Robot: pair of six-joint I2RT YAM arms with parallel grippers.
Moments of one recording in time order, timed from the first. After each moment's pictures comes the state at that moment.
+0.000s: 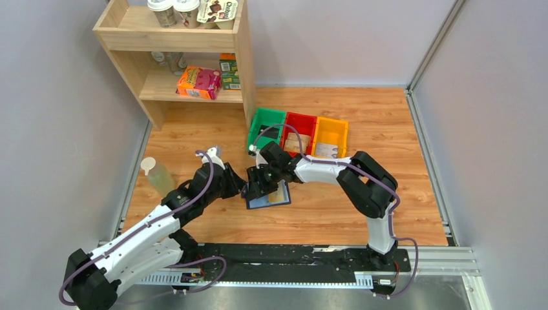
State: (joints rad) left arm -0.69 0.79 0.52 -0.33 -0.17 -0.85; right arm 0.88 1.96 1.20 -0.13 -0.49 0.53
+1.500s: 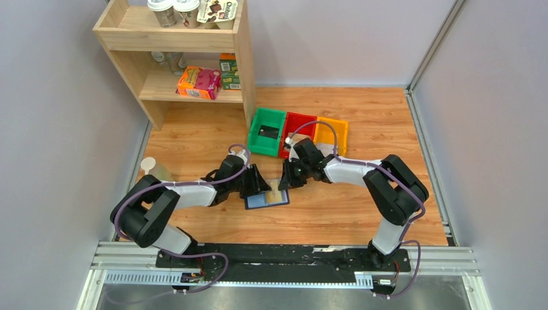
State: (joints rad) left arm -0.61 1.48 0.49 0.26 0.25 -0.86; right arm 0.69 1.75 0.92 -0.08 -0.40 0.53
